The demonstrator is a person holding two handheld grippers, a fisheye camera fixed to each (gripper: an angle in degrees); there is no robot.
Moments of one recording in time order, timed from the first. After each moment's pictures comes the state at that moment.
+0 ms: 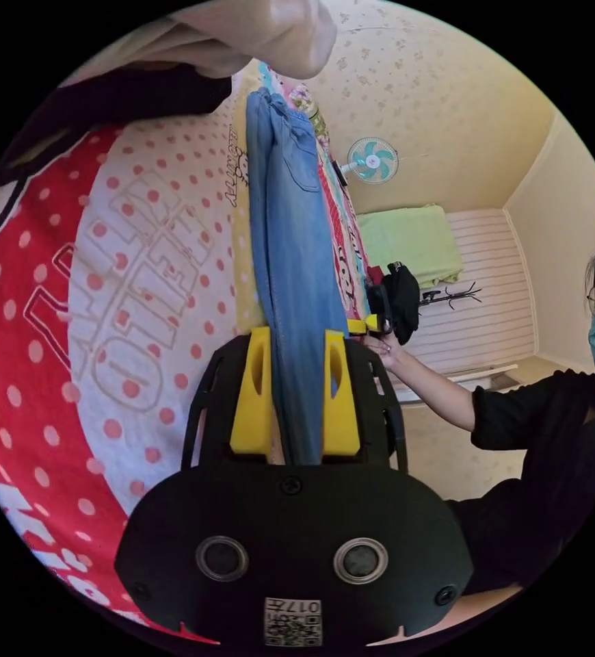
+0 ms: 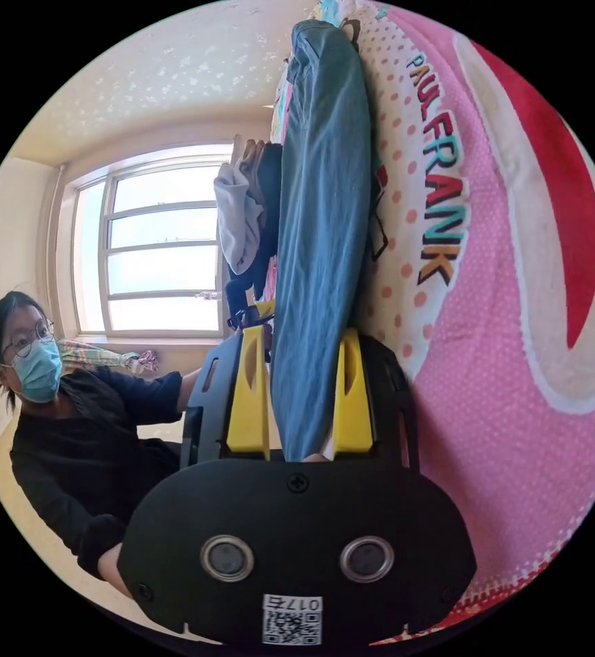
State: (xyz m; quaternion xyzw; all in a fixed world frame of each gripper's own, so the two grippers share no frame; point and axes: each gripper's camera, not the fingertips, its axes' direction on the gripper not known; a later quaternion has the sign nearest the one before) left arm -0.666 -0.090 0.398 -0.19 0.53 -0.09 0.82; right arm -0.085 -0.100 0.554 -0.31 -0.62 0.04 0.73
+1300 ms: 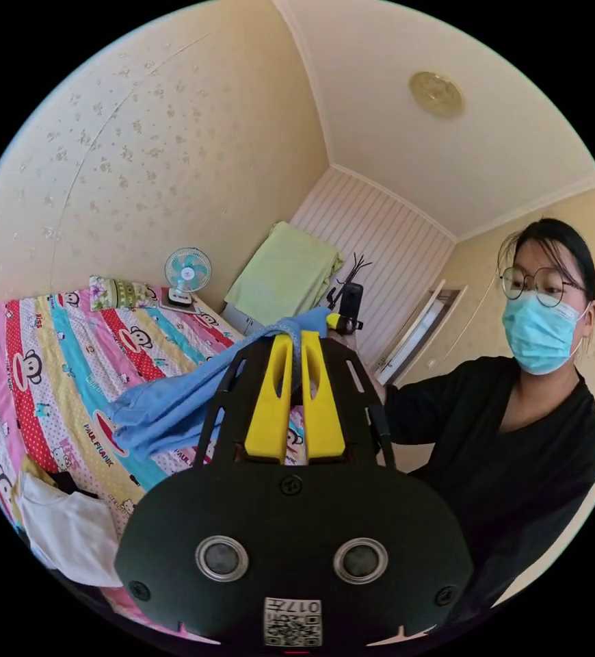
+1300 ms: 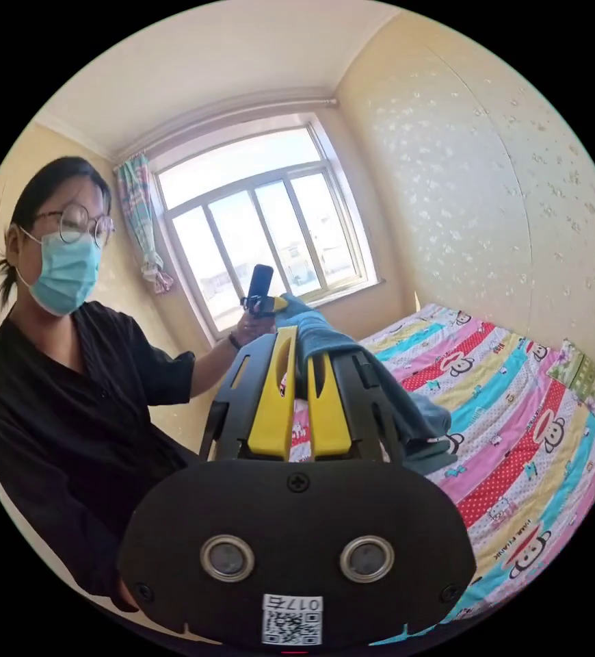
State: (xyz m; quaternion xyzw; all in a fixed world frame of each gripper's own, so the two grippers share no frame) left arm -0.514 -0.411 -0.052 0.06 0.57 0.20 0.79; right arm -0.039 -0.367 0.015 0.05 -0.51 -0.32 0.80
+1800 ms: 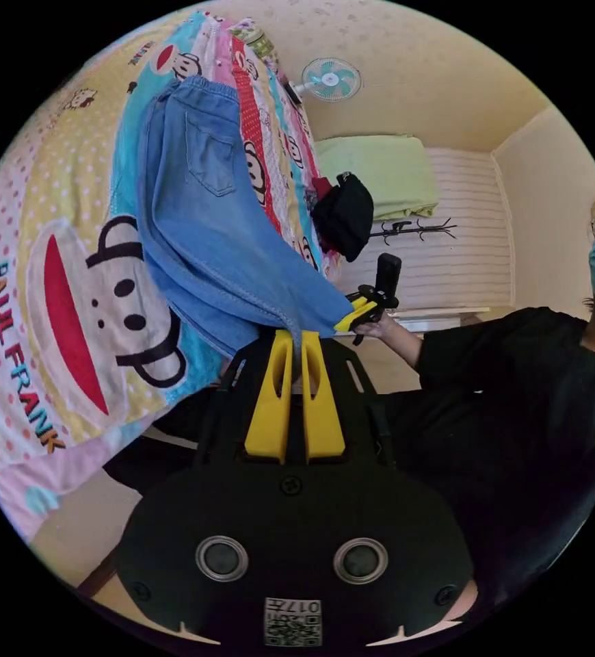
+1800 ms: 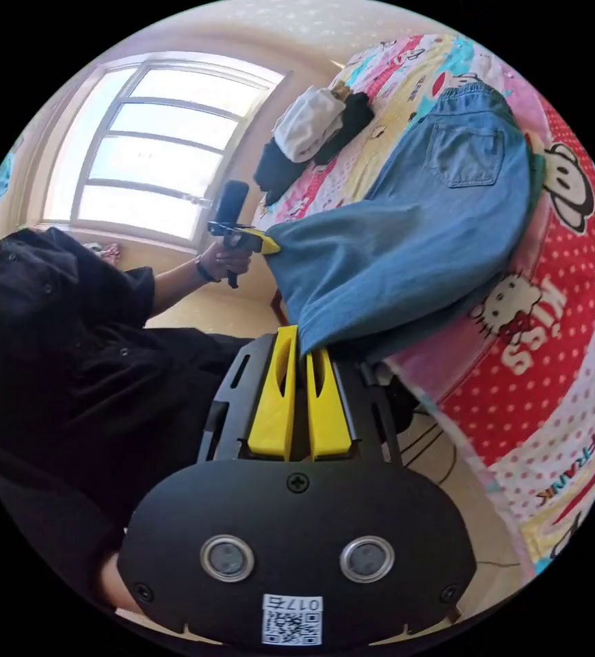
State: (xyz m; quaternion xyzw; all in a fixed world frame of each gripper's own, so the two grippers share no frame) left arm -0.433 -0.045 0.237 -0.31 0.61 0.01 0.73; right arm -0.055 0.006 0.257 -0.32 -0.58 -0.19 0.73
